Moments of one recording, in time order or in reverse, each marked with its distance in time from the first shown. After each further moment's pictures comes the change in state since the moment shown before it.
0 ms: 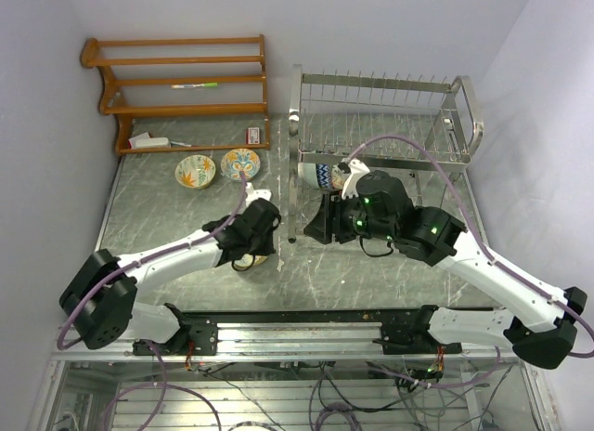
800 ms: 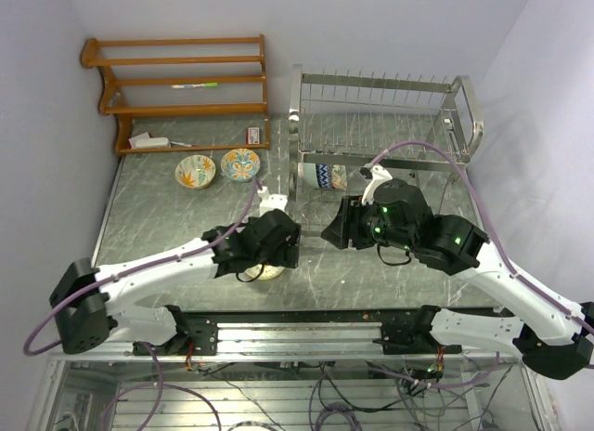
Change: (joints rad) left arm -0.253 -0.039 0.097 -0.131 -0.095 -0.063; right arm 0.000 -0.110 -0.014 -0.142 0.095 0.058
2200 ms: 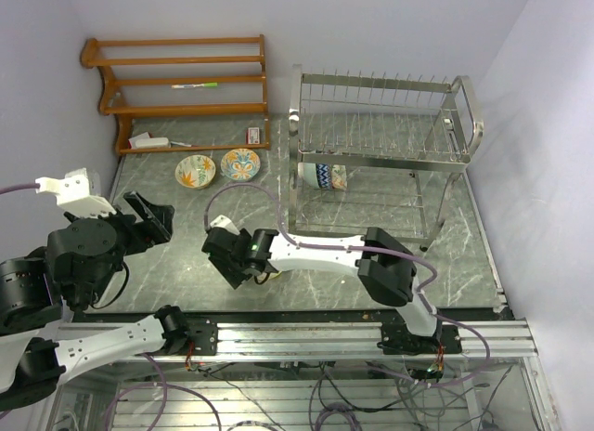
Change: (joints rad) left arm 0.001 -0.621 0.631 -0.836 -0.599 -0.053; right arm 0.336 1.088 0.468 0.137 0.185 -0.255
